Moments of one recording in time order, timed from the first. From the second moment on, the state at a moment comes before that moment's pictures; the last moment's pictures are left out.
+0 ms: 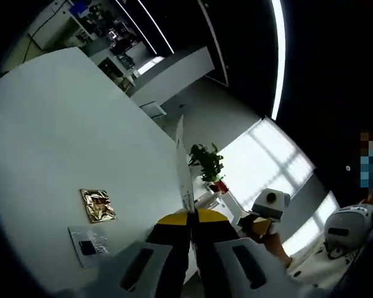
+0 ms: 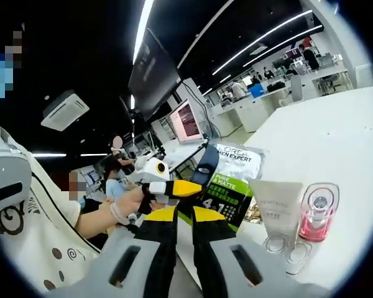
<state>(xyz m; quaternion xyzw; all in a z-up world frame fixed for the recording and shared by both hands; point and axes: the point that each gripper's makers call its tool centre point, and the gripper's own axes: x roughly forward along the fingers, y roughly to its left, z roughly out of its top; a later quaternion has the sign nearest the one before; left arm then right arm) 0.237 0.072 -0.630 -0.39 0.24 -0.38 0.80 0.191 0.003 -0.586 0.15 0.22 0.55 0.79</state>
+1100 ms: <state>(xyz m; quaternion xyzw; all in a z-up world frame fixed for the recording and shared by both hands) 0.219 0.066 -0.730 -0.25 0.39 -0.35 0.81 0.151 0.038 -0.710 -0.08 0.33 0.55 0.76</state>
